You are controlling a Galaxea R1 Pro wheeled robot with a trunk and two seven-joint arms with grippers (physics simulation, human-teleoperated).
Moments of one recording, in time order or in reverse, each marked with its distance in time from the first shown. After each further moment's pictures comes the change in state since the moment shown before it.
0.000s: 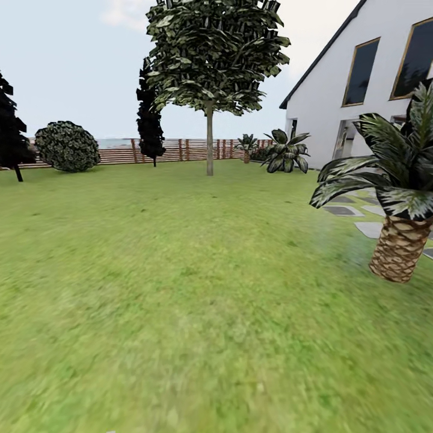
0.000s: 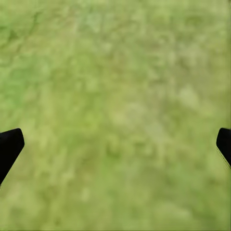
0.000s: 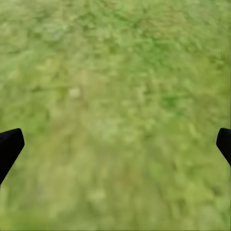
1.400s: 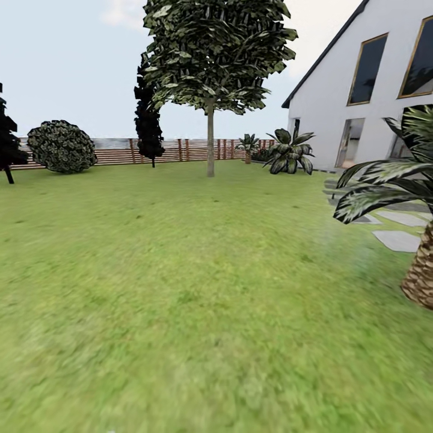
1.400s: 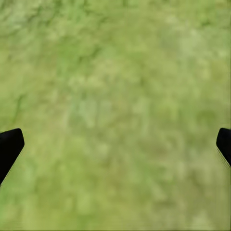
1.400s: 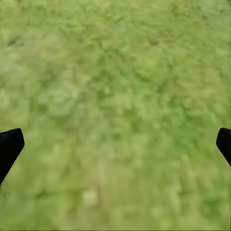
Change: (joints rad) left arm 0.001 0.000 0.000 -0.001 0.000 0.000 0.000; right arm 0.000 0.000 0.006 0.000 0.002 0.000 0.002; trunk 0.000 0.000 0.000
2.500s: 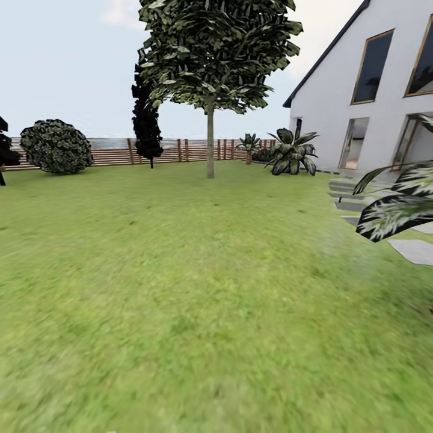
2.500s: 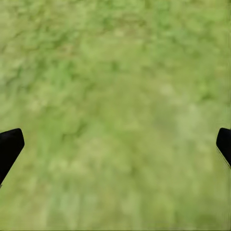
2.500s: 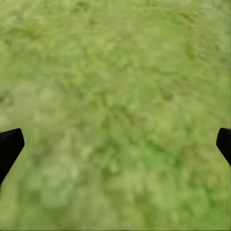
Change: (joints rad) left arm 0.000 0.000 0.000 0.000 0.000 0.000 0.000; right arm 0.000 0.000 0.000 0.000 0.000 0.000 -0.001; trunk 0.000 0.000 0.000
